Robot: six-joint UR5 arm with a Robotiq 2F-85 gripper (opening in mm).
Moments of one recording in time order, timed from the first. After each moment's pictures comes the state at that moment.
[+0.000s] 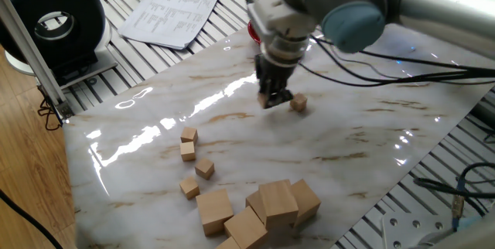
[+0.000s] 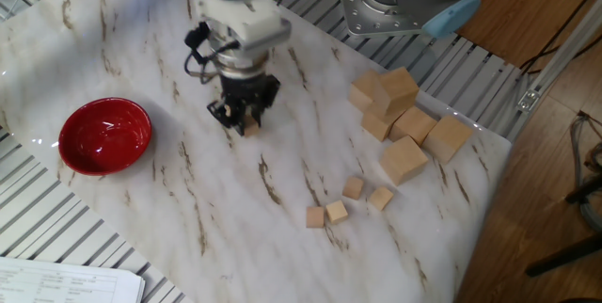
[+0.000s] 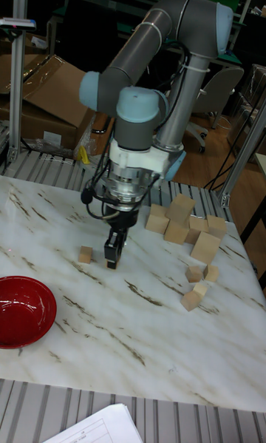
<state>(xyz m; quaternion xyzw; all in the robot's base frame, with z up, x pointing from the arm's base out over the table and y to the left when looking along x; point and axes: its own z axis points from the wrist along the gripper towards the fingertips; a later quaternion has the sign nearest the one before) 0.491 -0.007 0.037 -0.60 0.79 0.01 0.07</state>
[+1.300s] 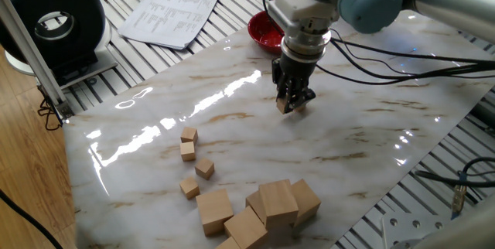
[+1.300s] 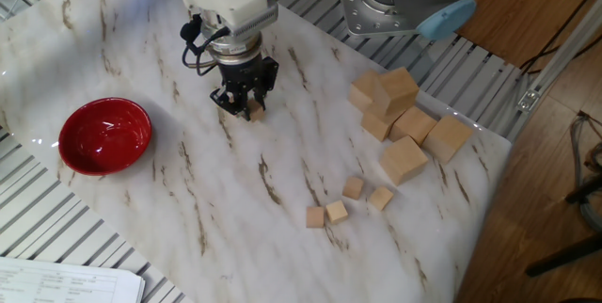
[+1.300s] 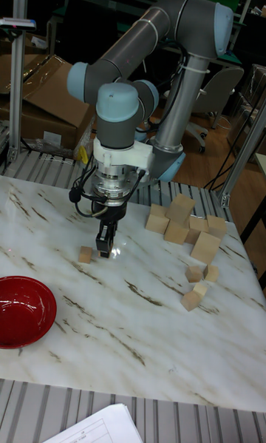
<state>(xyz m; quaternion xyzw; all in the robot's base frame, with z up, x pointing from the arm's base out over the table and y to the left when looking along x) 0.460 -0.018 0.034 -0.63 0.77 0.05 0.04</state>
